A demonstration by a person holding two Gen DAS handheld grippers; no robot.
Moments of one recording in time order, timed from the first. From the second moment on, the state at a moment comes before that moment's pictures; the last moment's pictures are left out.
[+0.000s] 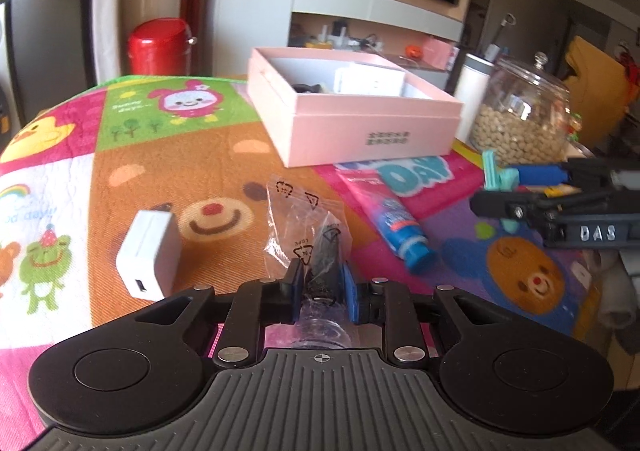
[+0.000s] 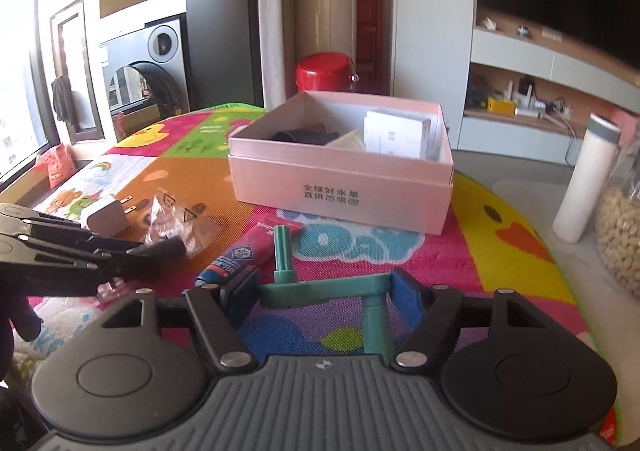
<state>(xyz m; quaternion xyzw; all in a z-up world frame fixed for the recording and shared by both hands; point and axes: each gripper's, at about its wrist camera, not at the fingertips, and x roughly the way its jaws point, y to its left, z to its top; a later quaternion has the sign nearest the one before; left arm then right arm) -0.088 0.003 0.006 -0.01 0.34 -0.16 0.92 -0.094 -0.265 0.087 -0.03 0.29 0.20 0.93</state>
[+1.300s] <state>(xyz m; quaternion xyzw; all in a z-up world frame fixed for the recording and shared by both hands) -0.063 0.089 0.047 -0.08 0.31 -0.04 0.95 0.007 -0.283 0.244 0.04 0.15 0.18 0.97</state>
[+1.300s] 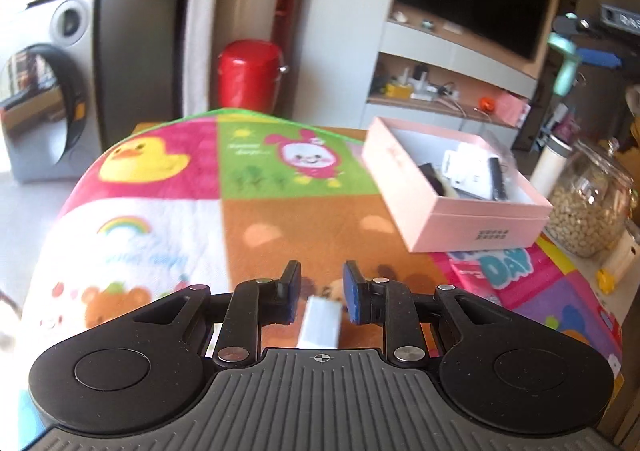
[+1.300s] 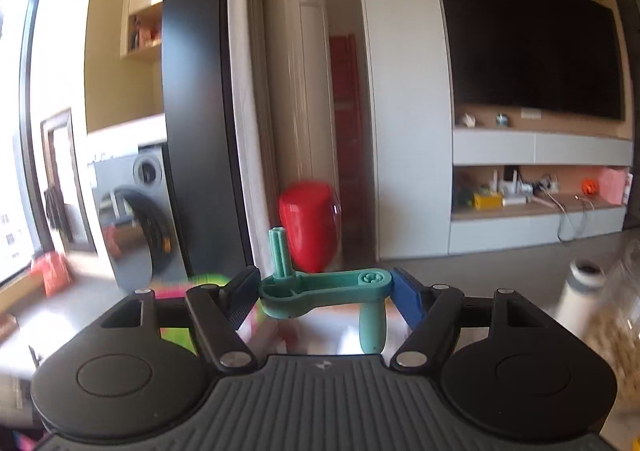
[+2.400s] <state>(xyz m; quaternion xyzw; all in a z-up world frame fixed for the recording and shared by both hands) -0.057 0.054 0.009 -0.09 0.33 -0.07 0.94 -0.056 -0.256 0.060 0.06 0.35 0.20 0.91</state>
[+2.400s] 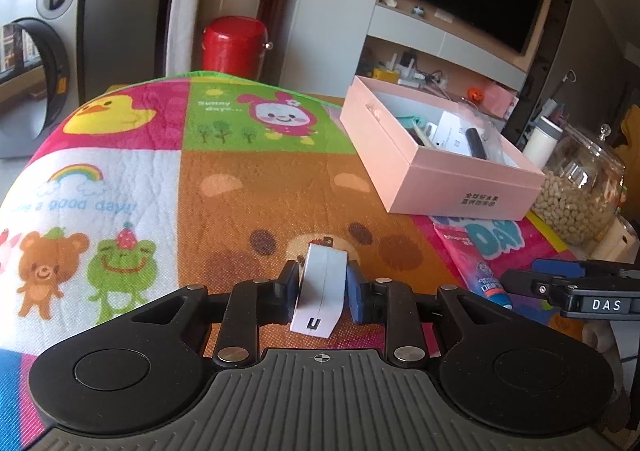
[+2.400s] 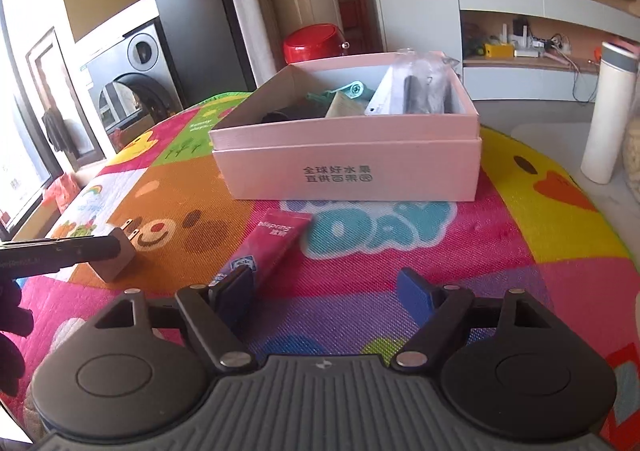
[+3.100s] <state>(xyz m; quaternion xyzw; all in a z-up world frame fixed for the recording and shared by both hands) -0.050 0.030 -0.003 -0.05 0.31 -0.05 0.95 -0.080 -0.200 0.071 -0.03 0.33 0.27 0.90</state>
